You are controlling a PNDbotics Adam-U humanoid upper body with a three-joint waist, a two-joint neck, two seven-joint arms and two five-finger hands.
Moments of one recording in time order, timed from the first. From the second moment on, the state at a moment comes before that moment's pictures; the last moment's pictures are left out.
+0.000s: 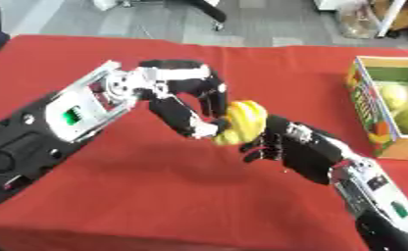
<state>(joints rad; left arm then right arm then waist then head) -0.78 0.65 -0.63 -1.71 0.11 0.27 -0.53 -0.48 -0.23 0.45 -1.57 -0.55 0.27 0.42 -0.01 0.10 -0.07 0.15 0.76</state>
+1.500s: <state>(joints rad) -0.80 0.64 -0.62 -1.72 0.03 0.24 -0.57 -0.48 -0.23 0.45 -1.57 -0.51 0.30 0.35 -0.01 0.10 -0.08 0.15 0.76</state>
